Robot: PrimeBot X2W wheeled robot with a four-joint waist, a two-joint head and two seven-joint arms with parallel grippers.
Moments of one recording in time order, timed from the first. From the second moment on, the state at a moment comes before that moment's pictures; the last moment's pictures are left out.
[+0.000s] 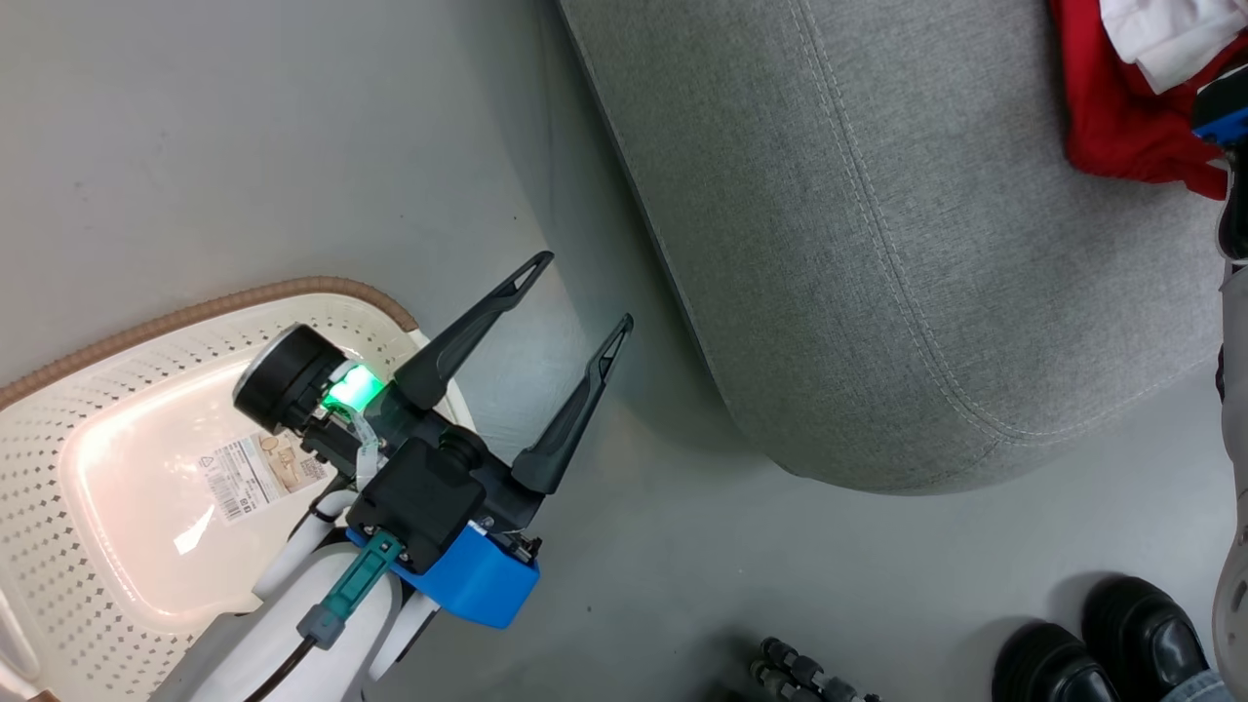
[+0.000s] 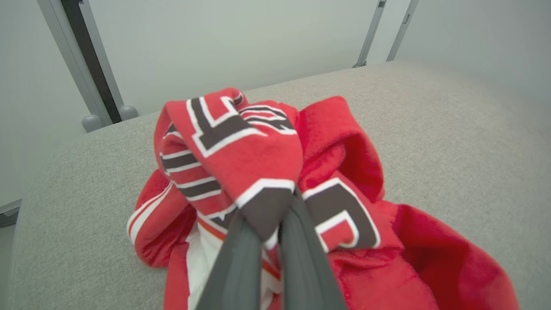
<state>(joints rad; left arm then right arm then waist) -0.43 0.40 -0.62 -0.08 -0.15 -0.09 -0.18 -1.13 -0.23 -0.35 1.03 0.16 0.13 -0.26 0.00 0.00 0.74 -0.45</state>
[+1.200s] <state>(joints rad) -0.28 0.14 -0.50 0.24 -0.24 -0.11 -0.26 -0.70 -0.29 -0.22 0.82 0.11 0.13 -0.26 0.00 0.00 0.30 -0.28</state>
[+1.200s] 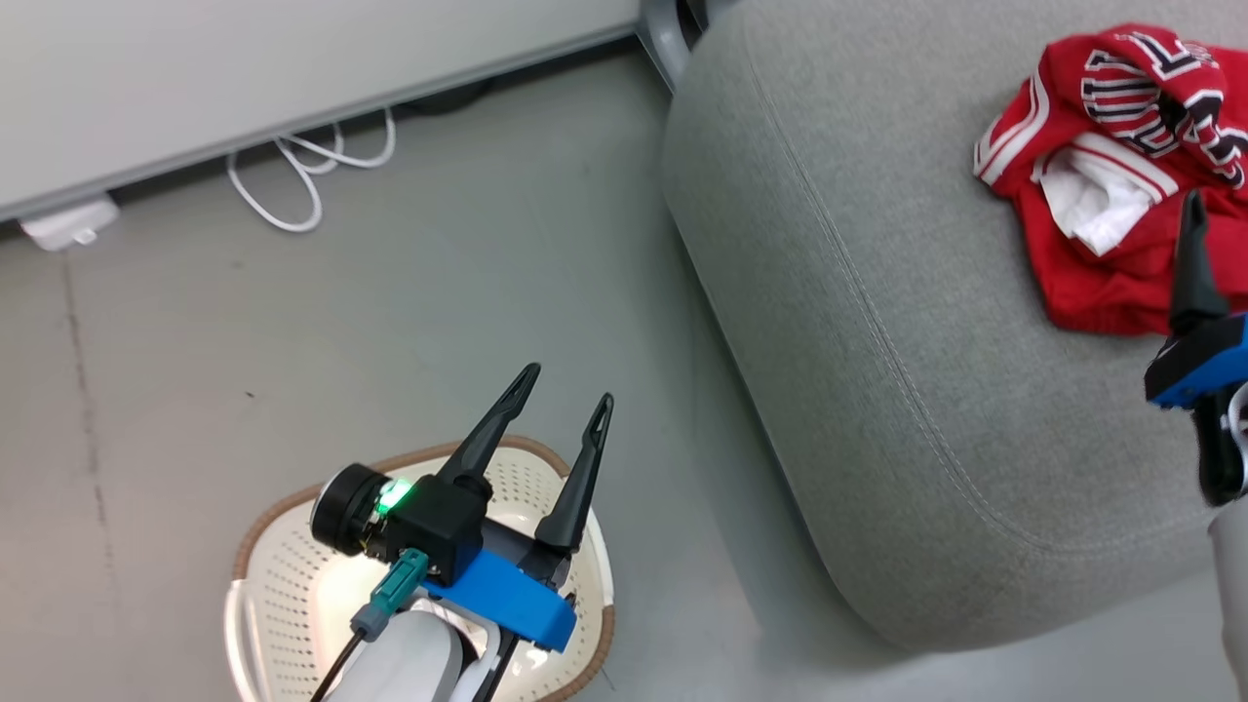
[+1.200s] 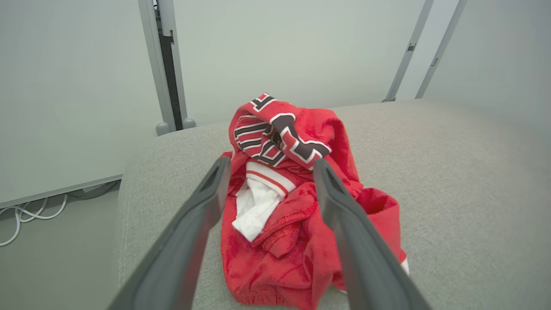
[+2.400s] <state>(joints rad) -0.09 0.05 -0.22 0.38 -0.24 -0.12 -0.26 0.01 -0.09 -0.18 0.13 0.06 0.13 -0.12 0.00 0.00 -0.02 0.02</state>
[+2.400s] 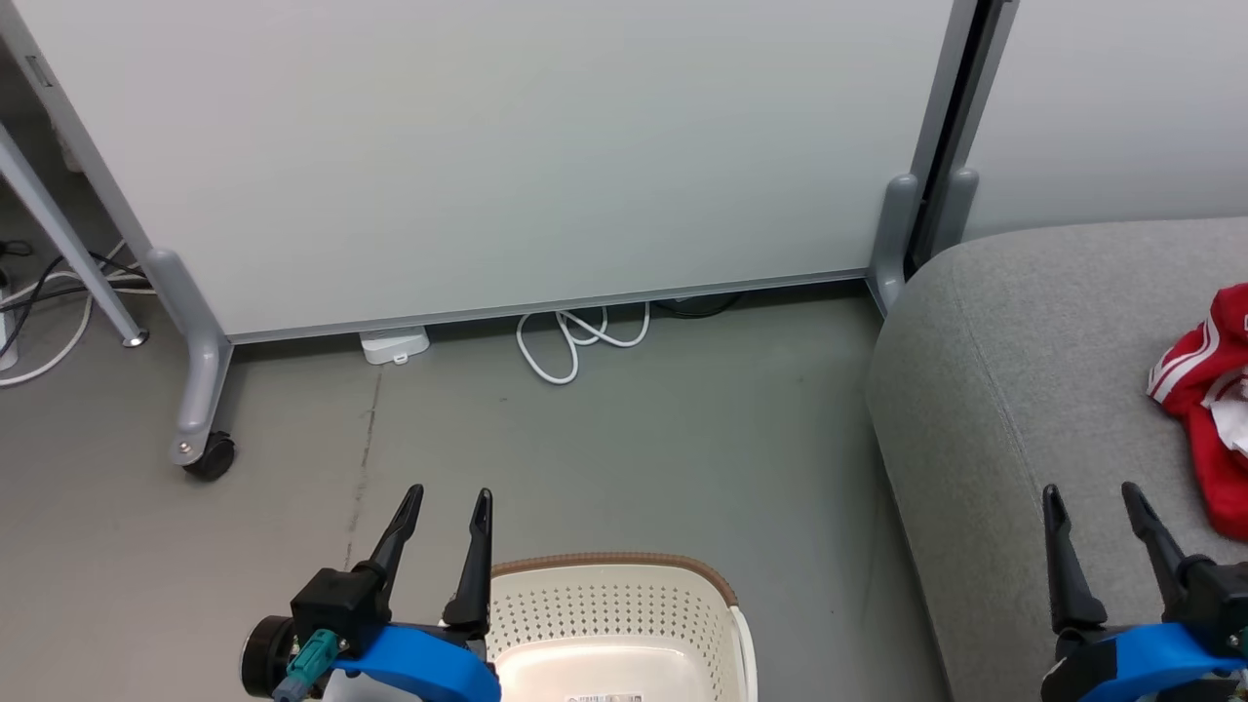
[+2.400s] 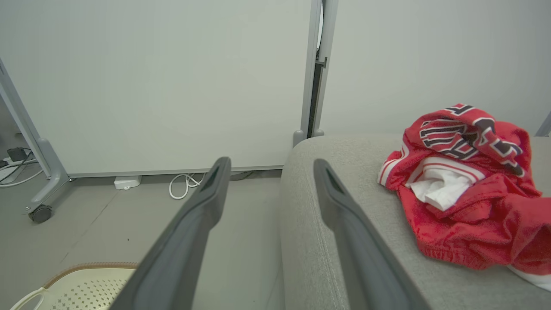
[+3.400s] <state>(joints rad) -0.06 0.05 -0.15 0.44 -0.19 -0.13 -0.26 0.12 -0.05 -0.16 0.14 0.07 0.13 -0.14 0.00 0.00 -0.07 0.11</state>
